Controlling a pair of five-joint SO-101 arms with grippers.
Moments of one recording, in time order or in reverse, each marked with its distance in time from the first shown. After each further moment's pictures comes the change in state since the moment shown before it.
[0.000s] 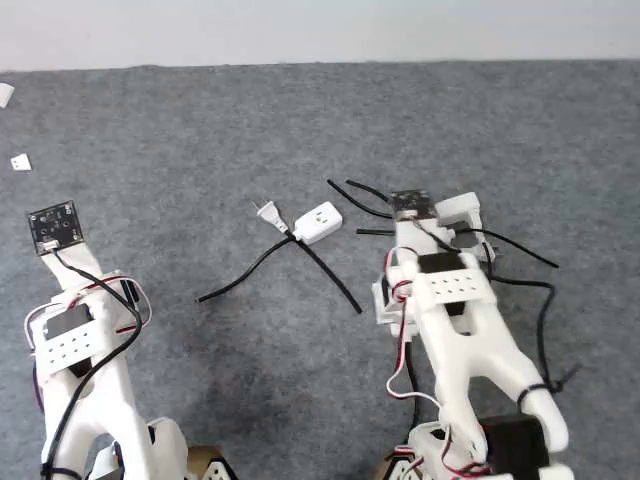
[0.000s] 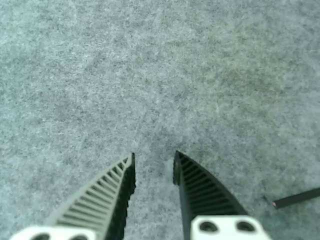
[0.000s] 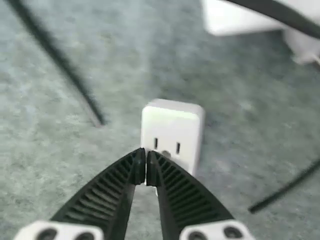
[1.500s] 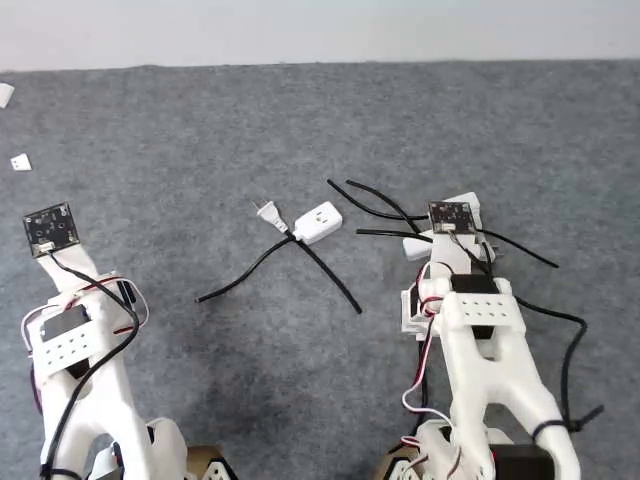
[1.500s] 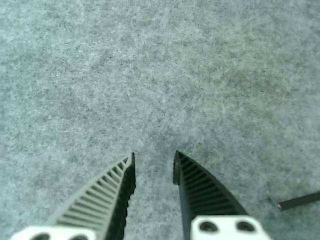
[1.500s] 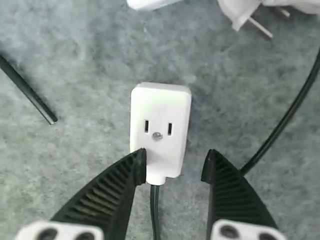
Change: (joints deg) left arm -1.1 0.0 0.0 0.0 0.0; right arm 10.9 -8.7 8.4 -2.8 1.6
